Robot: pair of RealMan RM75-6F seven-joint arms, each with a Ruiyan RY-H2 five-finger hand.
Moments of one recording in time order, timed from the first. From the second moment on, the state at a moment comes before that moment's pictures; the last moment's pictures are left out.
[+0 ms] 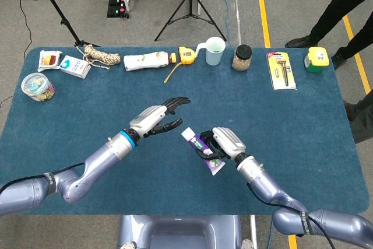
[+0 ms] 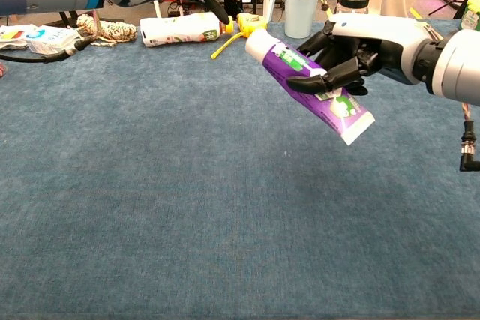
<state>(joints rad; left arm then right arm) -0.94 -1.34 -0.32 -1.71 1.11 0.71 -0.31 0.72 -1.42 0.21 -1.68 -1.20 0.87 0.24</state>
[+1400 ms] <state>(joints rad) -0.70 -1.09 -0.18 -1.78 1.30 0.93 -0.23 0.70 -1.48 0.12 -1.41 -1.19 0.77 0.14</state>
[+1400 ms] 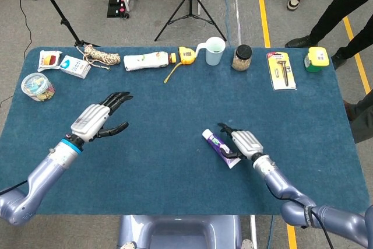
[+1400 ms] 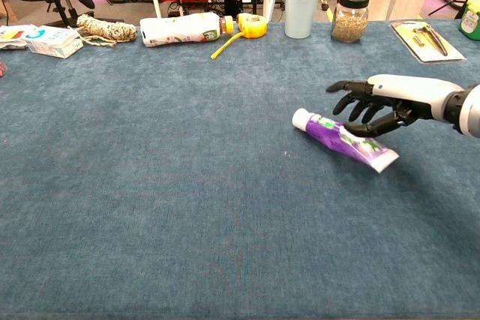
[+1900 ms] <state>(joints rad) -0.68 -1.06 -0.16 -1.78 1.29 0.95 -0.14 0.65 -1.42 0.16 -1.48 -1.16 0.90 0.12</state>
